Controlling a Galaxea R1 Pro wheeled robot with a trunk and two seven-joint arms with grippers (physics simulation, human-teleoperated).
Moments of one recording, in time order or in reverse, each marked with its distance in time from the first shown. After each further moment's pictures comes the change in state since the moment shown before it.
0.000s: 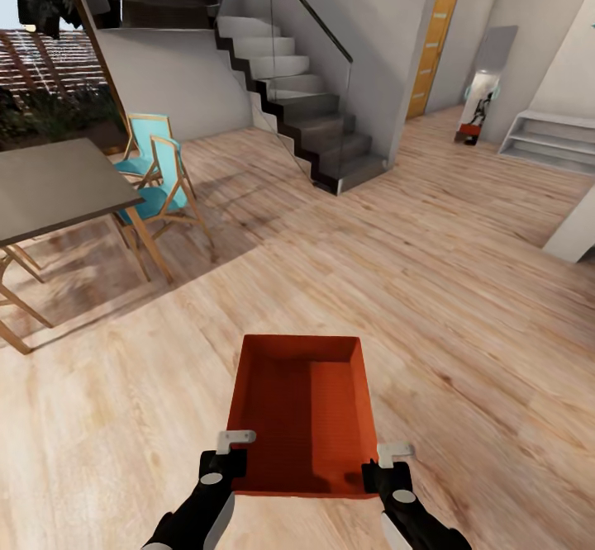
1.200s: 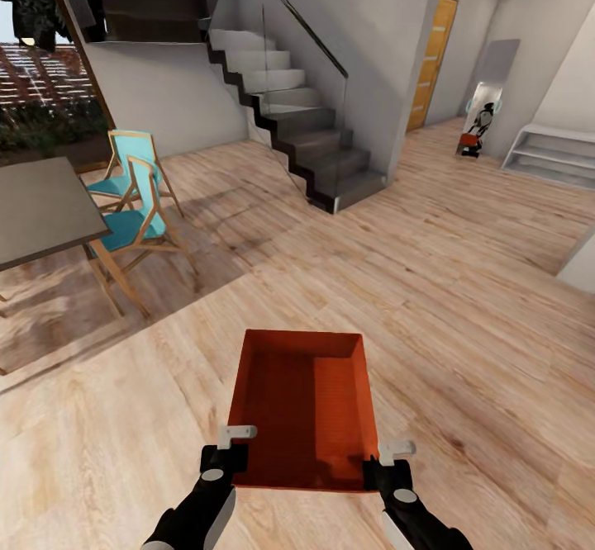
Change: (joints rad) left arm 0.000 0.000 -0.016 -0.026 -0.001 0.000 0.003; right arm 0.000 -0.001 -0.009 -0.003 0.000 -0.024 0.002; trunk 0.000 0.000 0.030
